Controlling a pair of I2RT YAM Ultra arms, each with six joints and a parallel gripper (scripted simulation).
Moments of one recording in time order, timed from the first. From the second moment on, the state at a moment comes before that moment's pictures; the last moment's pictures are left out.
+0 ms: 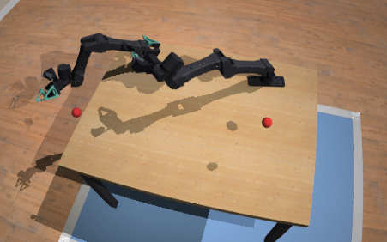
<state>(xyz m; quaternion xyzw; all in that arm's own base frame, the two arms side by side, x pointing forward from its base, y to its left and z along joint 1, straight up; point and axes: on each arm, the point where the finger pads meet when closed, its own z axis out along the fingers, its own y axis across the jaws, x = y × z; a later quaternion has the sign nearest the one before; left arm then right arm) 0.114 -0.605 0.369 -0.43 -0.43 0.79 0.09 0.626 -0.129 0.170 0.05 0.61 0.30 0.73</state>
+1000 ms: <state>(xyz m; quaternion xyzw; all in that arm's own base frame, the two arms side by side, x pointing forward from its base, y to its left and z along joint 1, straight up) 0.126 -0.607 0.367 -0.41 -0.45 0.79 0.08 0.628 -0.121 0.170 0.05 0.61 0.30 0.74</state>
